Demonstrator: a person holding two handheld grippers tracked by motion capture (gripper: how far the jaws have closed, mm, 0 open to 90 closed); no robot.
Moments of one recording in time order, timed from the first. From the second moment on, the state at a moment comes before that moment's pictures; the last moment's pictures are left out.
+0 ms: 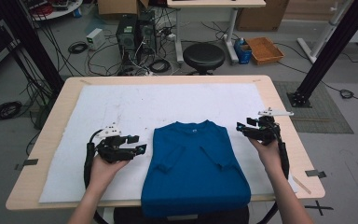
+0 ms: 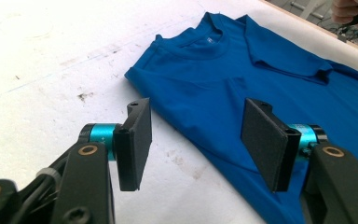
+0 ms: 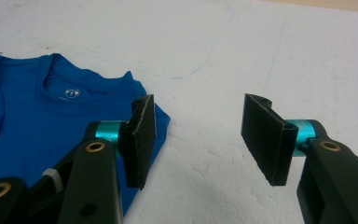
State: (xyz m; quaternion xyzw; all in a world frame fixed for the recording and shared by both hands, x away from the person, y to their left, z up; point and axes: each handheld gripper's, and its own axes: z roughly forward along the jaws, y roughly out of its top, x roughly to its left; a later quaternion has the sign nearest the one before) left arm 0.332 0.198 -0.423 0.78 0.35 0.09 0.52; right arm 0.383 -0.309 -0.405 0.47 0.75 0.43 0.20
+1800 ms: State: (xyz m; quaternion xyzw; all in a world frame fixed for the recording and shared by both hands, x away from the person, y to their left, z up) left arm 0.436 0.118 -0.444 0.83 0.39 0.08 0.40; right arm 0.437 -0.244 -0.441 0.42 0.83 0.33 0.16
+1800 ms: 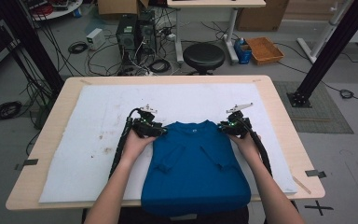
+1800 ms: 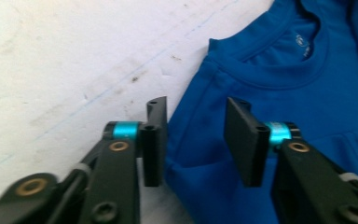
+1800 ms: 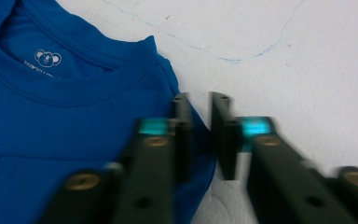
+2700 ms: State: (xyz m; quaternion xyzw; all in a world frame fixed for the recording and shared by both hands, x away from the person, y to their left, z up) left arm 0.438 0.100 -0.443 0.84 0.37 0.12 0.38; right arm 0.445 -0.232 -0.443 0.40 0.84 0.35 0.14
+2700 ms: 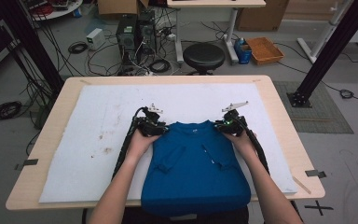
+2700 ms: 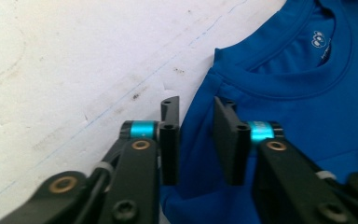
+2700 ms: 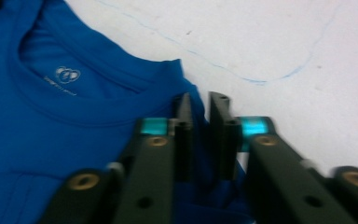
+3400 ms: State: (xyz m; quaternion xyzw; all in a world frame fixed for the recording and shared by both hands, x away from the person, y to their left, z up) left arm 0.458 0.105 -0.415 0.82 0.37 0.15 0.42; right arm 0.461 -0.239 -0.420 0.42 0.80 0.41 0.14
